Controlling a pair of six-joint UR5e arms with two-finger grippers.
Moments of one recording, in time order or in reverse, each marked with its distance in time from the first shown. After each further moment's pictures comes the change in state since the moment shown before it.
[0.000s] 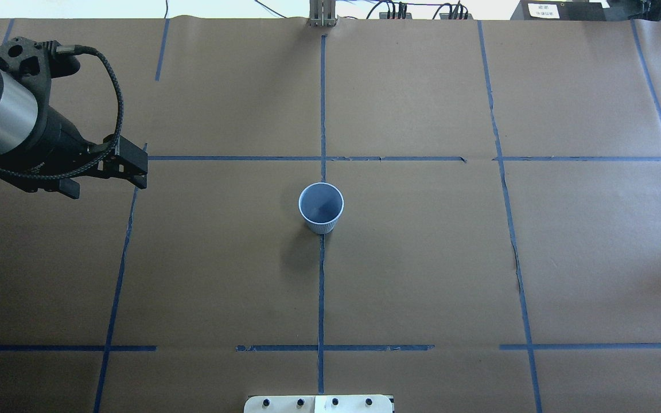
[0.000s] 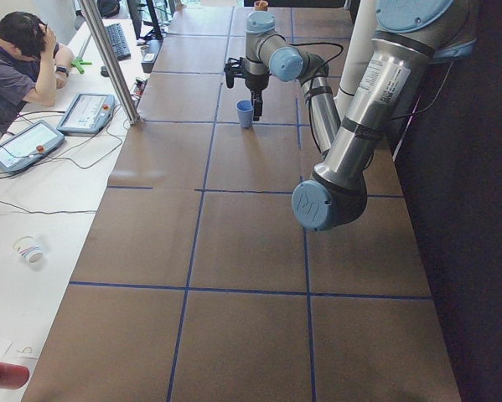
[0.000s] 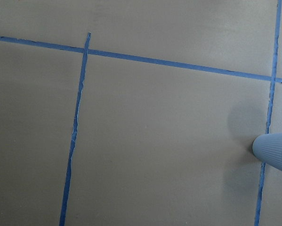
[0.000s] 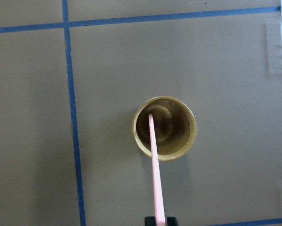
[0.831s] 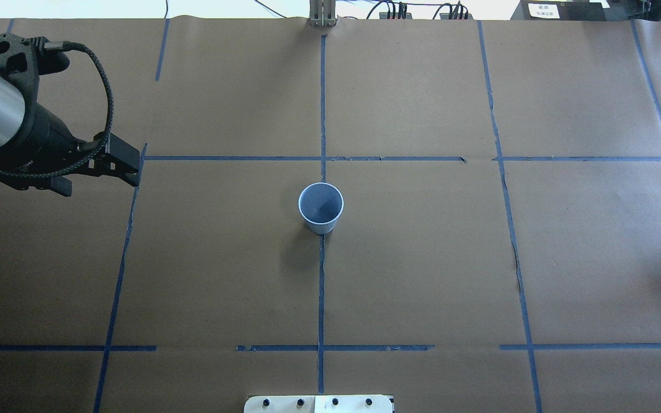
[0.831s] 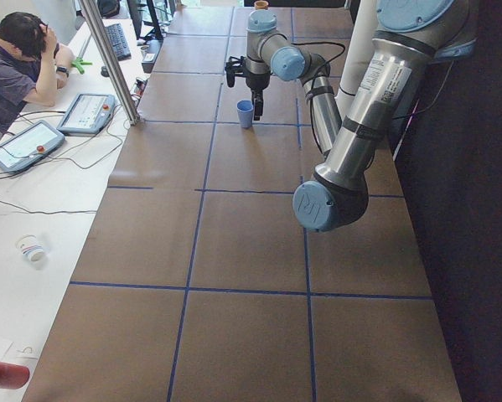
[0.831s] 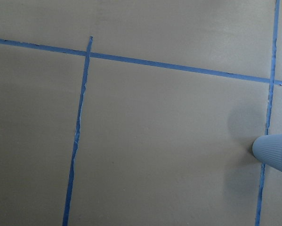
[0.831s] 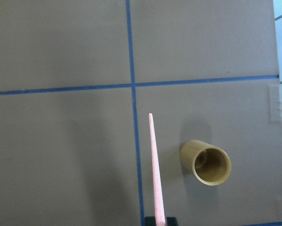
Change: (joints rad) left arm -0.016 0.015 -0.006 0.000 0.002 0.010; right arm -0.073 0.474 0.148 -0.506 0.013 0.118
